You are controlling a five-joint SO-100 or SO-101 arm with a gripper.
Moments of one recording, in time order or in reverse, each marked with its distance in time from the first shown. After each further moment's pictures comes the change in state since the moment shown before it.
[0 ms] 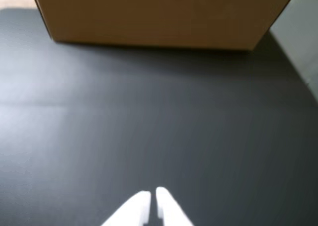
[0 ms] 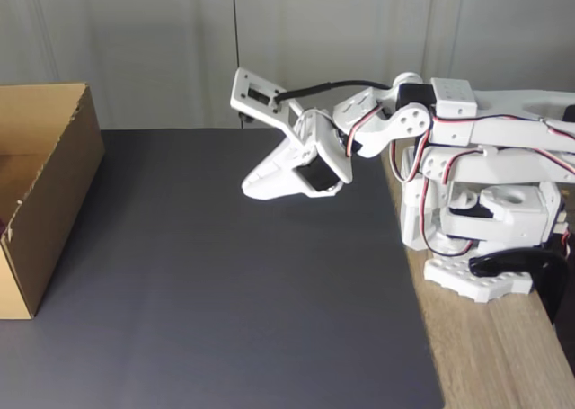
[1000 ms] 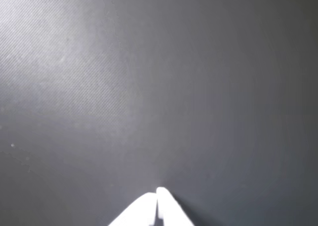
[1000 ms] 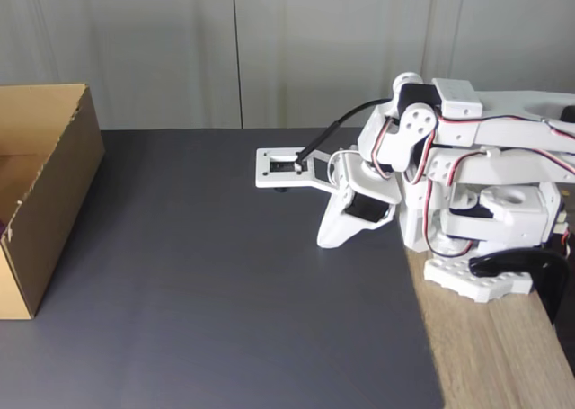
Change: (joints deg) arm -3.3 0.9 -0.3 34.8 -2.3
